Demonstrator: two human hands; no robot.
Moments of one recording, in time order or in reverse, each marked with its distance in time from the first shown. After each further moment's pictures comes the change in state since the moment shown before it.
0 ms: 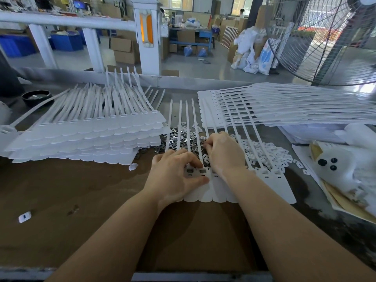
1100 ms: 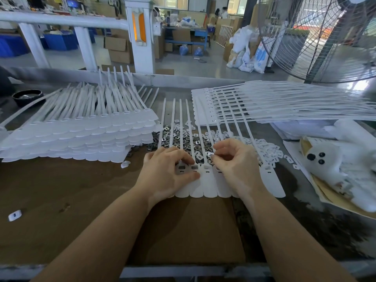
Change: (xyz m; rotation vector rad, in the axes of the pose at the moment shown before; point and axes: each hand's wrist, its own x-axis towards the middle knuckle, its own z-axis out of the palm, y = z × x) left_hand 0.000 -0.002 0.001 -0.014 -0.001 0.003; right_hand -0.051 0.027 -0.025 0.697 0.136 0.075
